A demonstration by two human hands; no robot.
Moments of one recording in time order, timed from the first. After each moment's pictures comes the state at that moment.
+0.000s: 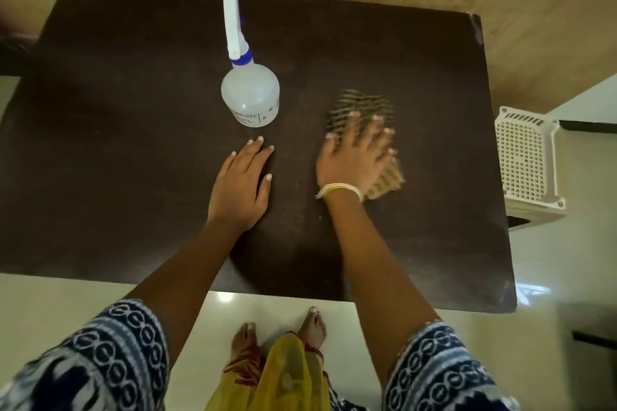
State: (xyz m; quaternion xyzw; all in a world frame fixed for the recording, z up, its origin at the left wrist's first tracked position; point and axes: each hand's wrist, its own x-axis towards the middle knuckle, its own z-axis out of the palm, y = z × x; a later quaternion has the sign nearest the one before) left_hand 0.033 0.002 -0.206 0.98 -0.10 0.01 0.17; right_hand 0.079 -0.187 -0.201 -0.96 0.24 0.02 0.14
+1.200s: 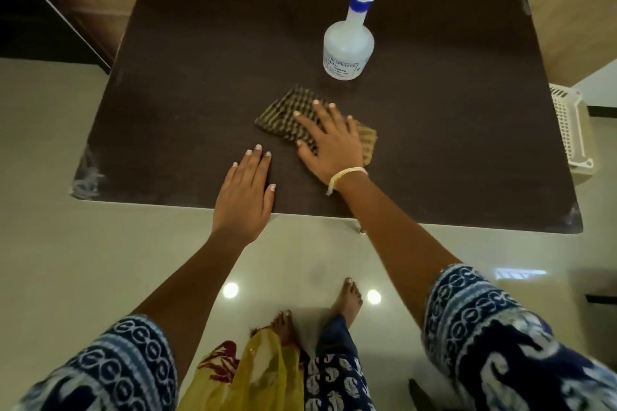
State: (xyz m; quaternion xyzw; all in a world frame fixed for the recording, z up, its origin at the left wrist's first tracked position) left_hand -0.096 0.171 -0.205 0.99 -0.08 -0.04 0.11; right_hand -0.006 -0.024 -0.205 -0.99 -0.10 0.04 0.10
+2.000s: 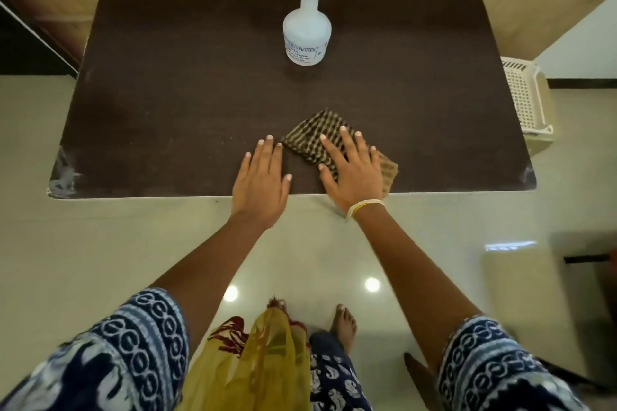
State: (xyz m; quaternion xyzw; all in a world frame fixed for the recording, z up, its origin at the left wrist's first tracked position) left_hand -0.109 0.099 -0.186 0.99 -0.12 -0.07 0.06; right_hand -0.110 -0.099 -0.203 -1.00 0.01 0.05 0.09
